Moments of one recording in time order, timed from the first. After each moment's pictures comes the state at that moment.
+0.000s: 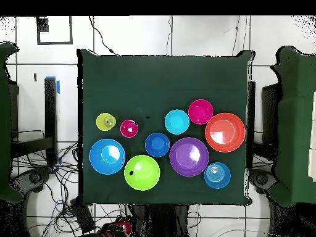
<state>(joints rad) 0.80 -0.13 -0.29 2.27 0.05 -0.46 2.15</state>
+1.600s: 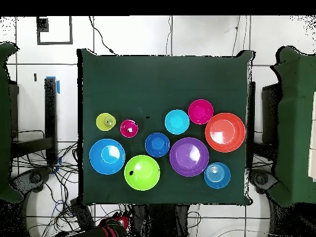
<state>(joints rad) 0.77 -0.13 -0.27 2.23 0.03 -0.46 2.15</state>
